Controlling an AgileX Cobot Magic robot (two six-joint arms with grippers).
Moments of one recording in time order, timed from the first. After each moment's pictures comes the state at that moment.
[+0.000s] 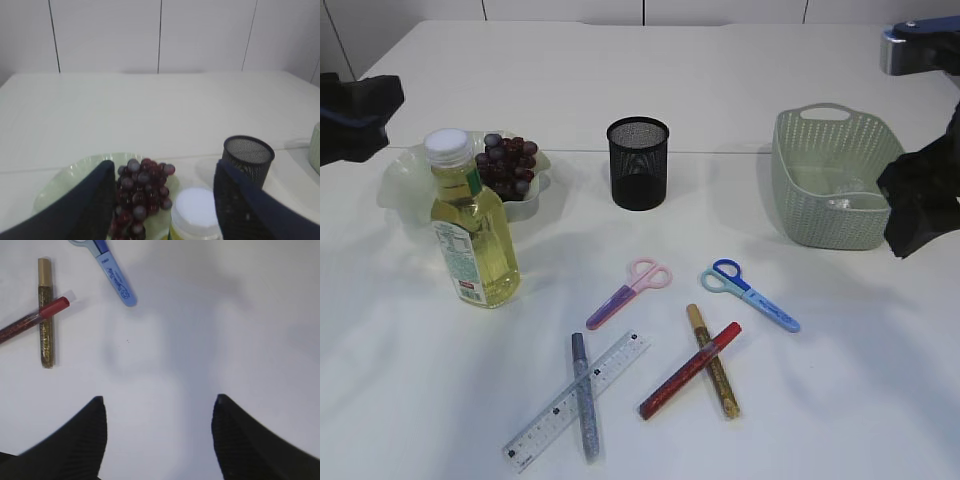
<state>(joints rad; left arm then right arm) -0.29 1.33 -0.55 -0.09 -0.66 0.00 0.28 1.38 -1.17 -0.07 1.16 0.08</state>
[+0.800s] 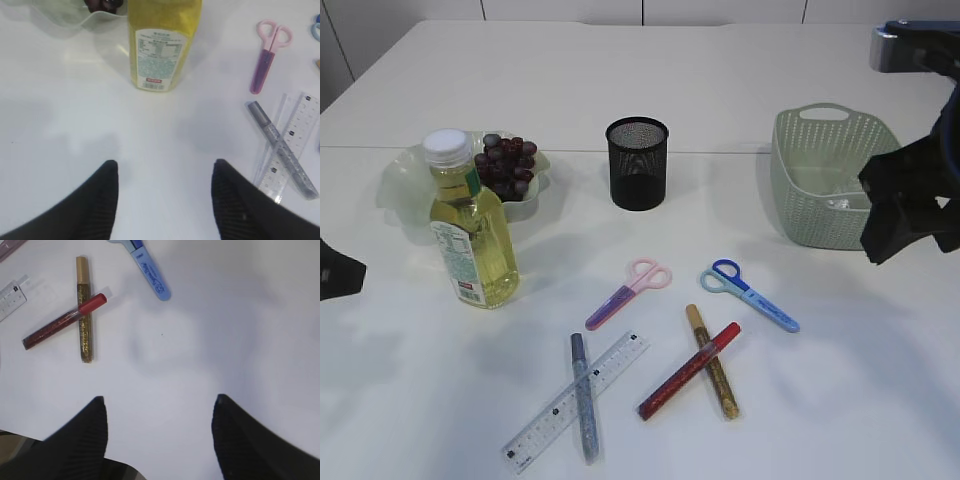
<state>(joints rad) -0.26 1.10 -0.62 -0.13 0.46 0.00 0.28 1.38 -1.17 0.05 1.17 0.08</state>
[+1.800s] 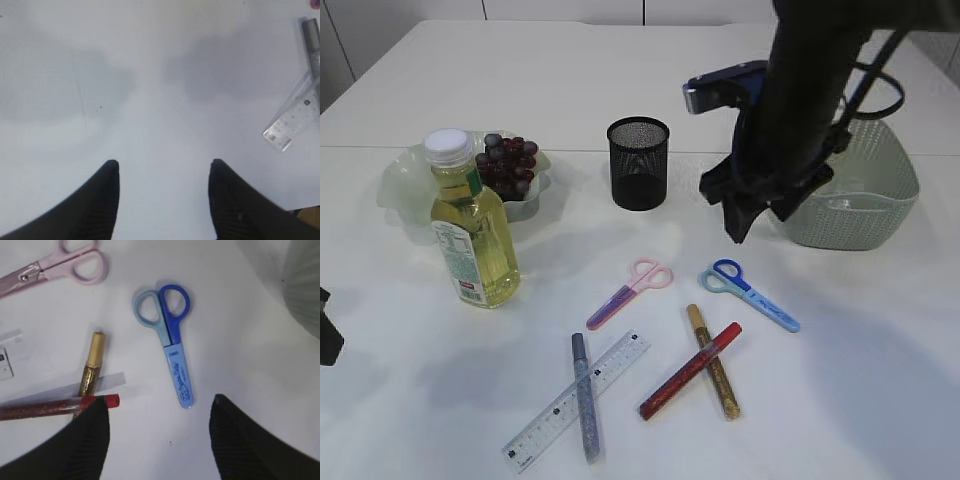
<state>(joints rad) -0.14 1.29 -0.75 -0.20 0.82 0.00 0.38 1.93 -1.63 -0.02 1.18 -0.07</state>
